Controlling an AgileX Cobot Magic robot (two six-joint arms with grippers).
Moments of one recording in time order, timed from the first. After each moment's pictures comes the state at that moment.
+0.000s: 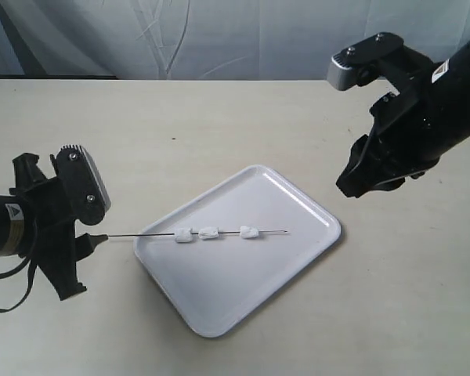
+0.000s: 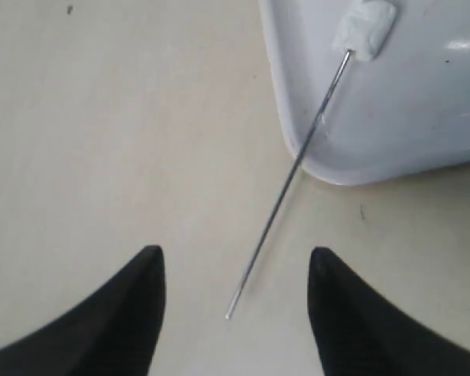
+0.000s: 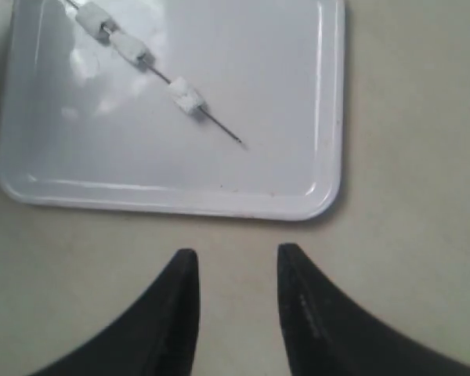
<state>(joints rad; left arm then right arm) -0.41 1.39 -0.44 1.73 0.01 -0.96 0.35 1.43 -1.02 0.36 0.93 -0.64</state>
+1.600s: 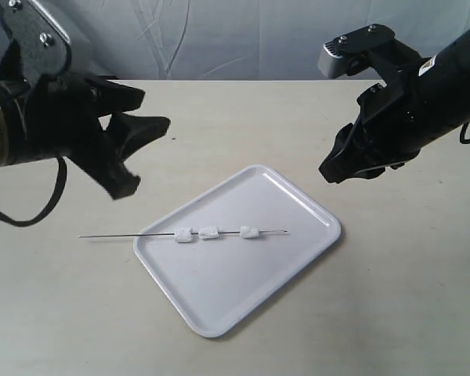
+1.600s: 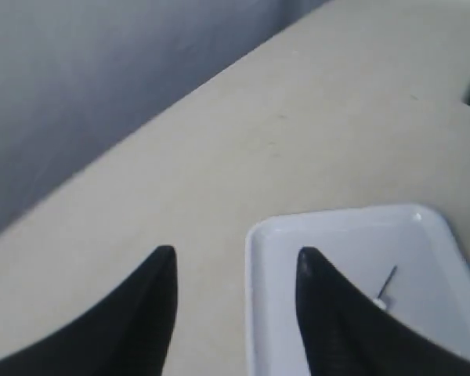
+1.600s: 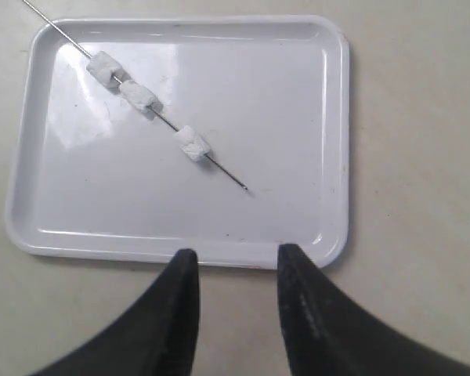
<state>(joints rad) -0.41 1.22 -0.66 1.41 -0.36 -1.03 0.35 1.46 -1.02 0.45 0.83 -0.68</state>
